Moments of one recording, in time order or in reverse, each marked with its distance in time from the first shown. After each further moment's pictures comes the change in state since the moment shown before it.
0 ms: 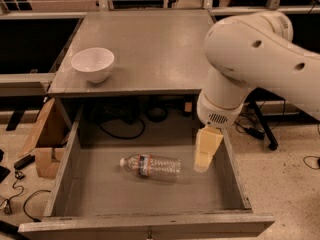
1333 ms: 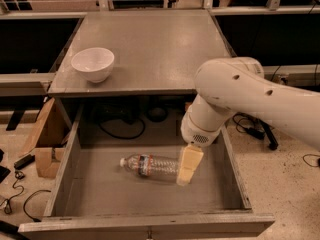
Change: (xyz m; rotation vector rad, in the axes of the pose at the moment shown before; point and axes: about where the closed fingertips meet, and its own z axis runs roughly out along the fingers) arm -0.032 0.013 0.080 -0.083 -0.143 -0.070
